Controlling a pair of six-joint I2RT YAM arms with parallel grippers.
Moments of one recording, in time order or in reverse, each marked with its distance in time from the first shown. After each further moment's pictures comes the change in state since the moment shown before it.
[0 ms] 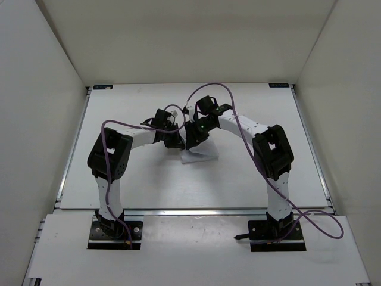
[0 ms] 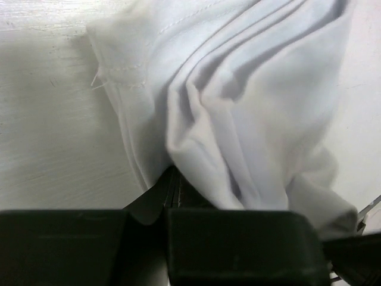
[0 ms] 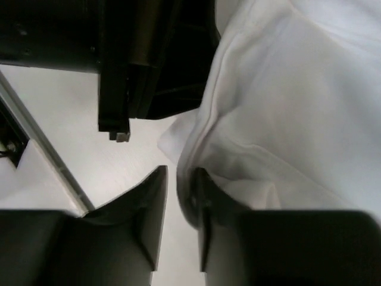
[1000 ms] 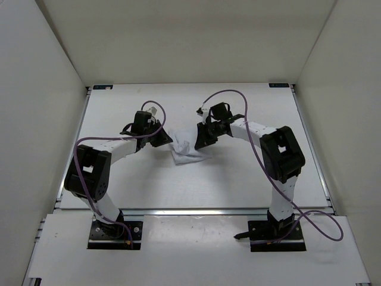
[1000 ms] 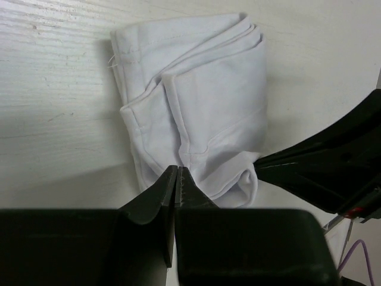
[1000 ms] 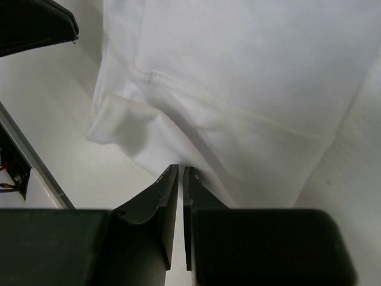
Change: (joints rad) left arm 0.116 -0.307 -0.267 0.159 -0.021 -0.117; right arm -0.111 -0.118 -0.322 0.326 -0.016 0.162
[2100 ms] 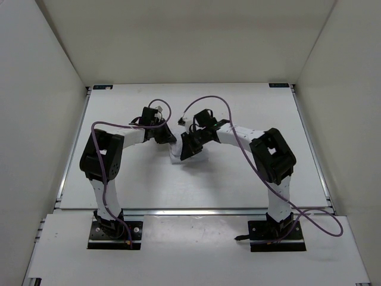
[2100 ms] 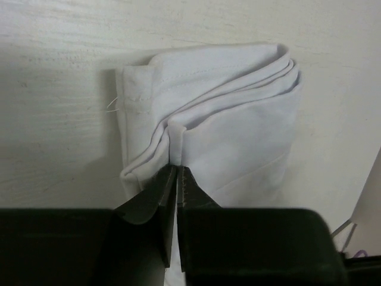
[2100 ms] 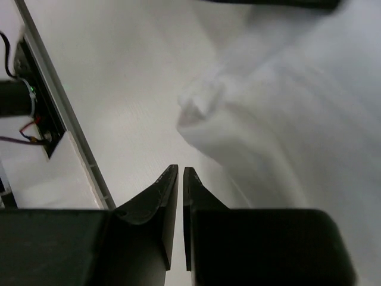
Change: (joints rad) left arm 0.005 0.251 0.198 -0.064 0.030 0.000; right arm 0.178 0.078 0.065 -0.011 -0.143 -0.059
